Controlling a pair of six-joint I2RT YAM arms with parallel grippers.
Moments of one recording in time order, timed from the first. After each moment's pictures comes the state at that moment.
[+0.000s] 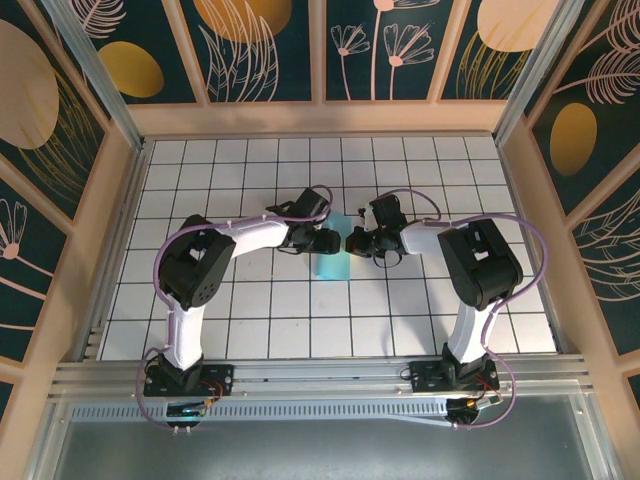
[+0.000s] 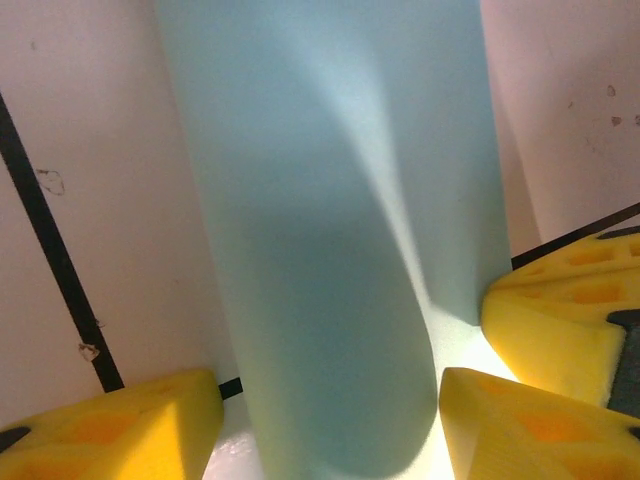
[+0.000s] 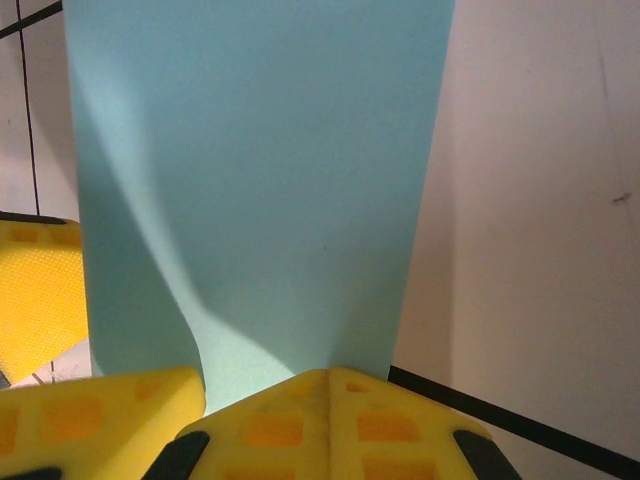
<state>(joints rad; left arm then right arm) -0.68 2.02 1.30 -0.36 0.17 -0.53 0.45 1.84 0.90 -0.05 -0.47 0.55</state>
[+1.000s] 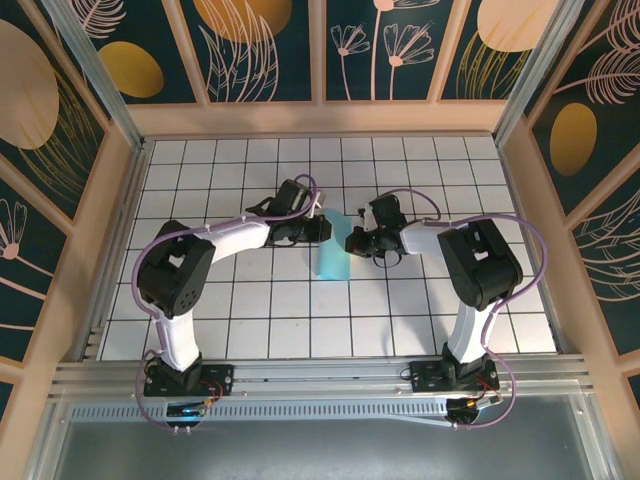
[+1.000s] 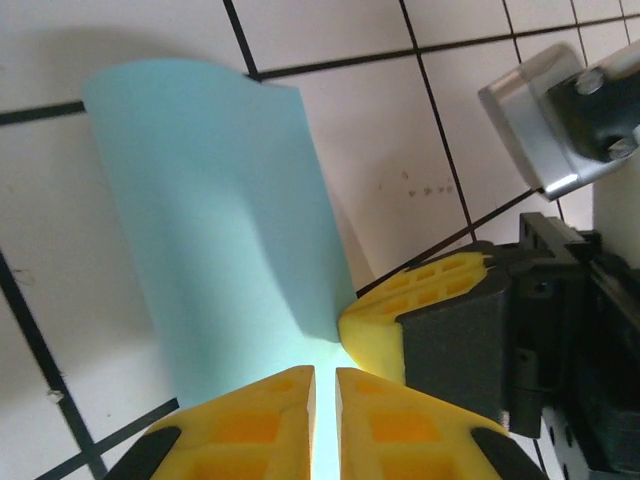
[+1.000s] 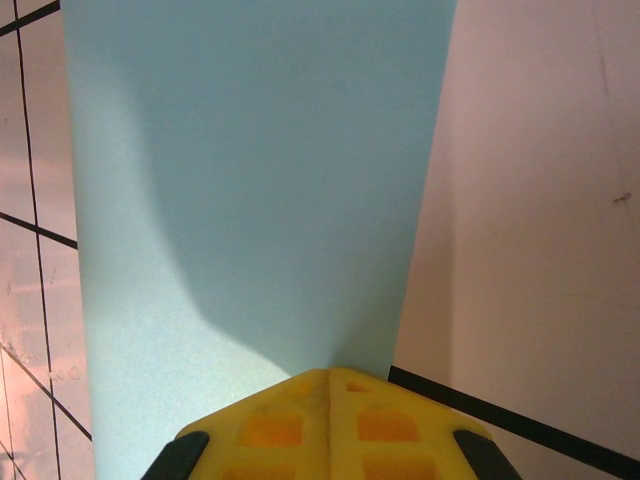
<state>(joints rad) -0.61 1.90 1.18 -0.13 0.39 -0.53 0.45 1.84 0.90 -0.06 -0.46 0.54</state>
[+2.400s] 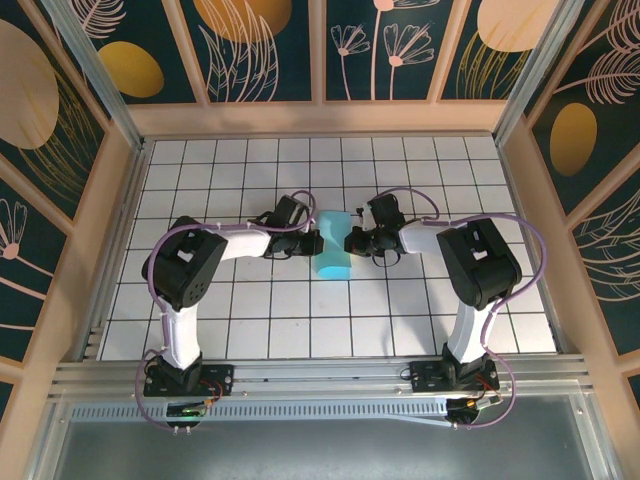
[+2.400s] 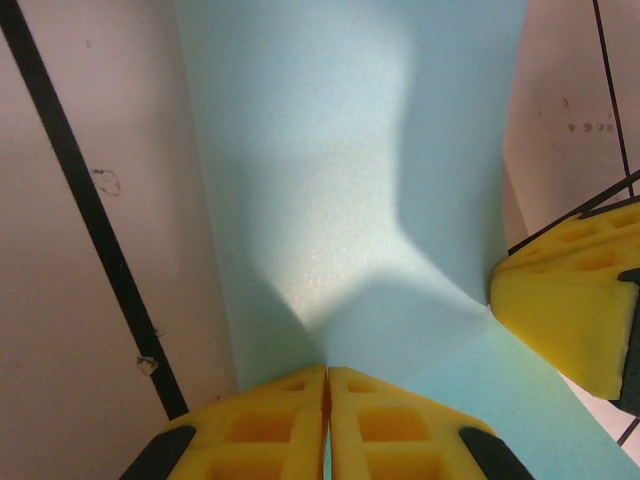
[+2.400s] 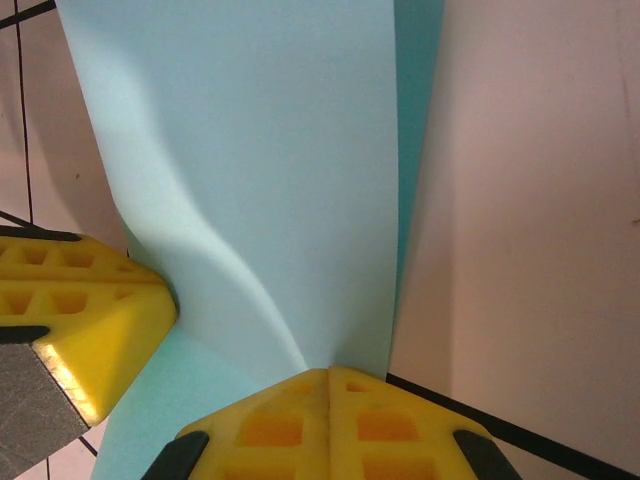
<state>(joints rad) -0.59 1.96 1.06 -0.02 0.34 -0.50 0.46 1.85 0.92 -0.07 -0.45 0.52</state>
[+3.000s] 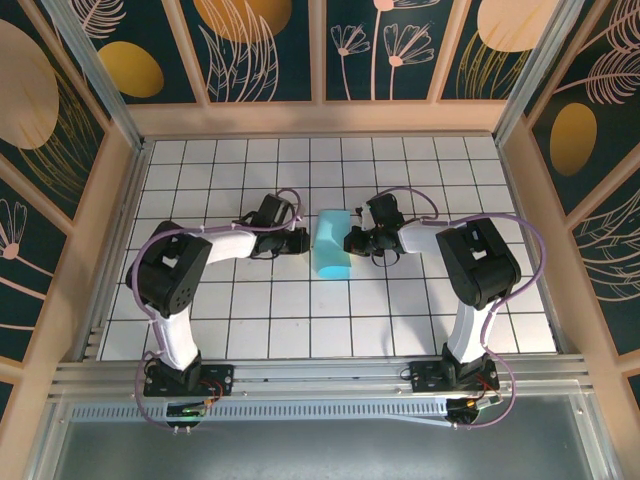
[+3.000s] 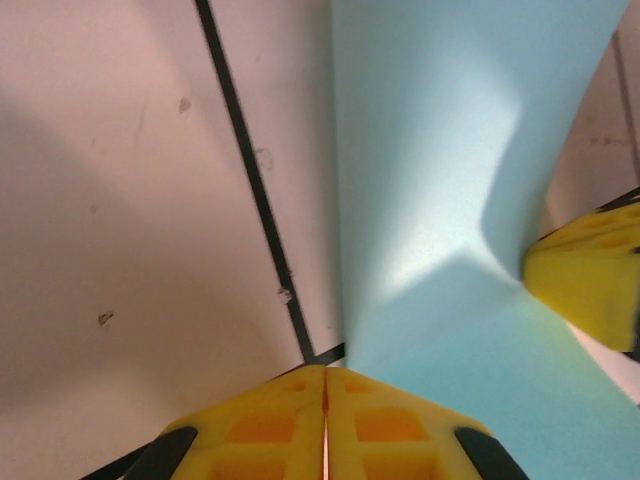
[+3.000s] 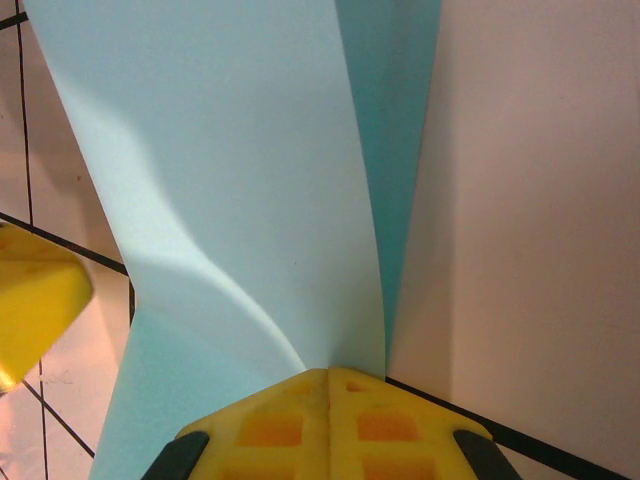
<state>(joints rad) -0.53 1.86 0.99 -0.03 0.36 -0.48 0.46 1.85 0.92 -0.06 -0.45 0.52</state>
